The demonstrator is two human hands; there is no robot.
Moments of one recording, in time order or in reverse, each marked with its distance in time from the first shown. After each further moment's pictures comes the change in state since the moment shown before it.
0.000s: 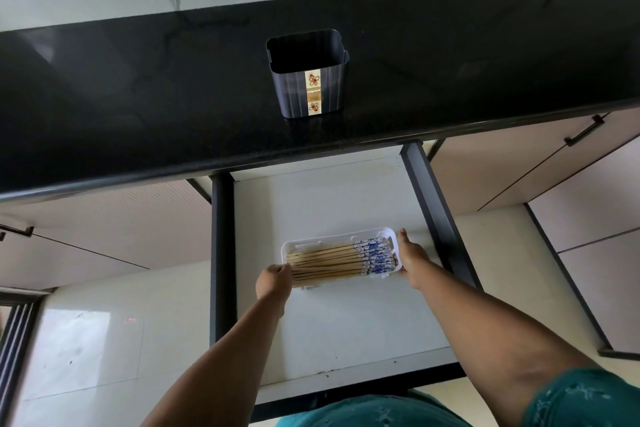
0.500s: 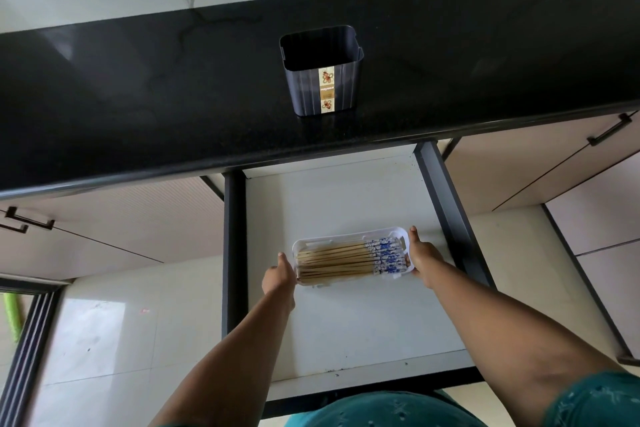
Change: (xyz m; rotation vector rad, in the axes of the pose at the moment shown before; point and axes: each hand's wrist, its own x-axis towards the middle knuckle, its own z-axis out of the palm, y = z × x) left_hand 0.004 0.006 -0.007 -0.289 0.044 -0.283; right_hand 0.003 -0.003 0.001 -0.178 0.051 -0.015
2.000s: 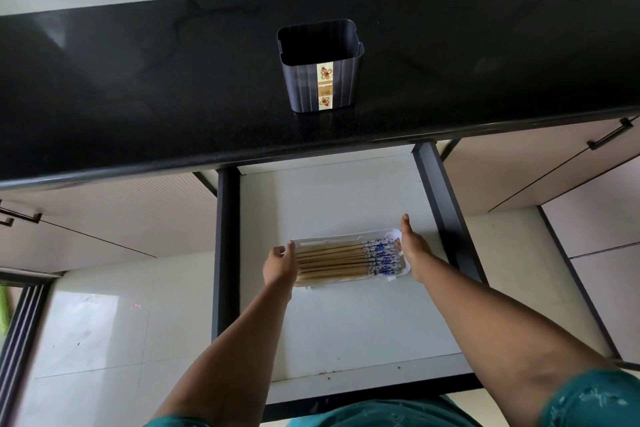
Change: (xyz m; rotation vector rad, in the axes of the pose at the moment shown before) left_hand 0.012 0.009 0.021 0.080 -0.008 0.285; right_hand 0.011 -0.020 0.005 -0.001 -0.027 -0.067
